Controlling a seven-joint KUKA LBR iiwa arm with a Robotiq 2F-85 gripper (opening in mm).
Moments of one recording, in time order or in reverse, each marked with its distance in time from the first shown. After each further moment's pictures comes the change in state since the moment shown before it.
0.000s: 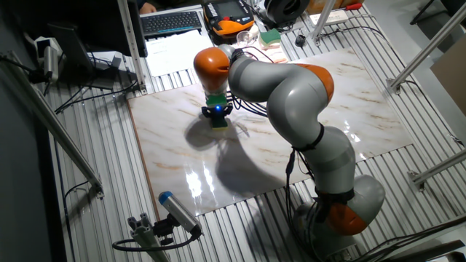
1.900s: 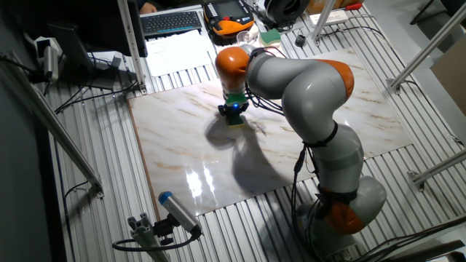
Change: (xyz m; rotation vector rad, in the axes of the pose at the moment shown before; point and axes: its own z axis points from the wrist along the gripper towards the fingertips) arm 0.000 -0.061 -0.012 -0.017 -0.009 -0.059
